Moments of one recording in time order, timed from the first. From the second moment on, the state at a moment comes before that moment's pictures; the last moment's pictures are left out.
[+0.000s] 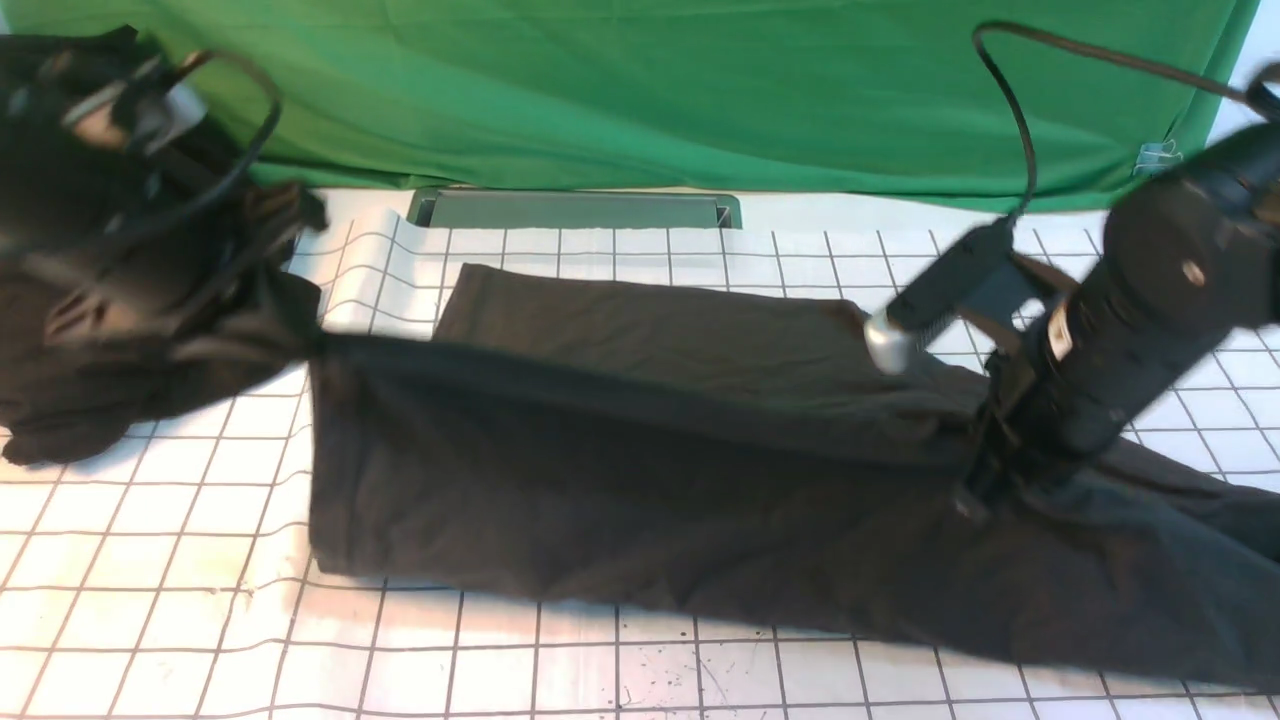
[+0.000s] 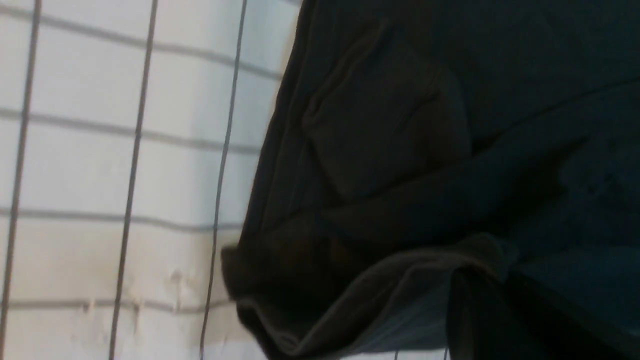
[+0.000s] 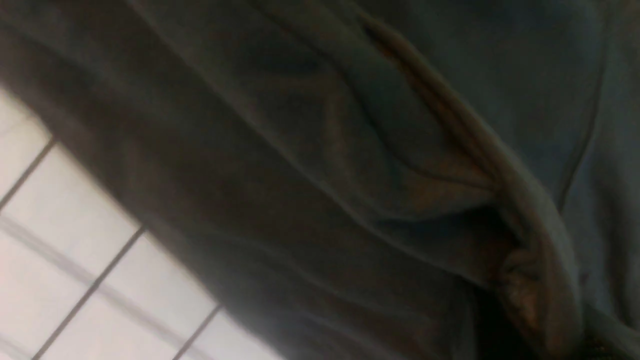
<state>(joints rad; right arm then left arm) 0.45 1.66 -1.21 -0.15 0.87 -0.18 0.02 1.61 -1.34 -0.44 1.01 -0.05</state>
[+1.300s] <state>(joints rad) 0.33 2.17 -1.82 -0.20 0.74 -0.12 0.03 2.27 -1.98 -0.47 0.82 -0.08</state>
